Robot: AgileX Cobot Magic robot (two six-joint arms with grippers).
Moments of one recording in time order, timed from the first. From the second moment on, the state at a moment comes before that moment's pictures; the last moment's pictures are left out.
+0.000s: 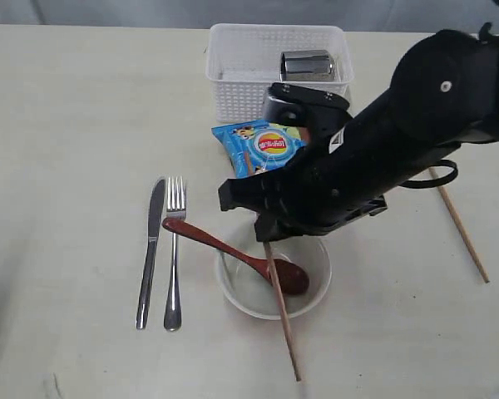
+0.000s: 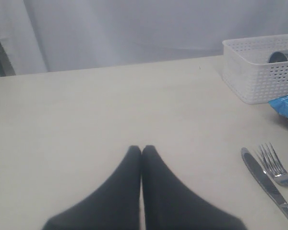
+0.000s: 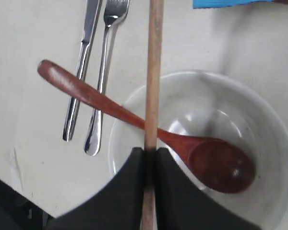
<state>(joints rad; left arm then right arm) -0.14 0.00 0.00 0.02 0.32 0.03 0.72 1.53 -0.84 0.49 0.61 0.10</state>
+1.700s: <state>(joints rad) -0.14 0.00 0.00 0.02 0.32 0.03 0.72 1.68 -0.84 0.58 0.45 0.09</state>
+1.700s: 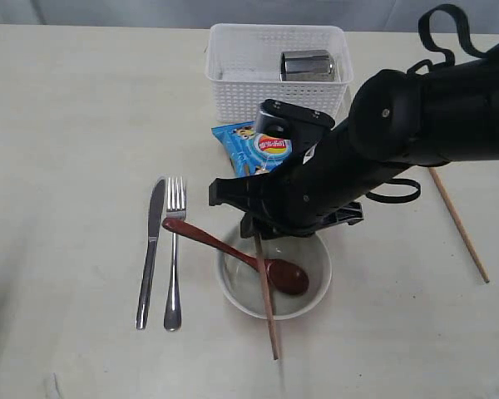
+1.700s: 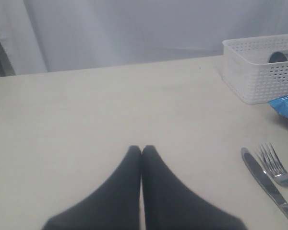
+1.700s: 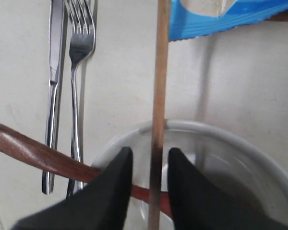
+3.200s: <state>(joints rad) -0.14 0.00 0.00 0.02 0.32 0.03 0.16 1.72 -0.98 -0.22 0.86 0.28</state>
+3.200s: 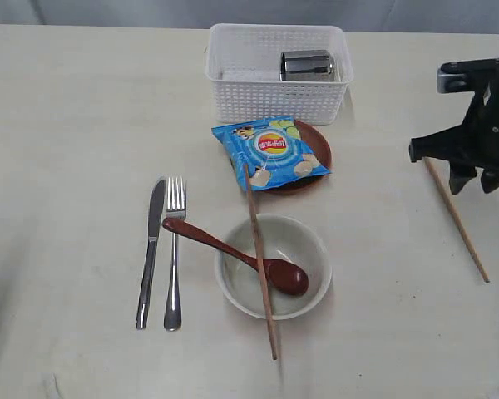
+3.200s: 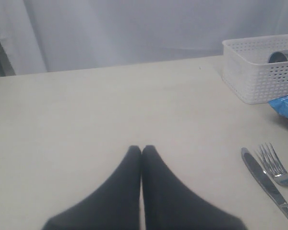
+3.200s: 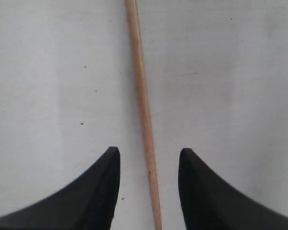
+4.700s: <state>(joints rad) -0.14 0.00 0.00 0.02 0.32 0.03 0.25 1.53 -0.88 0.46 0.90 -0.13</state>
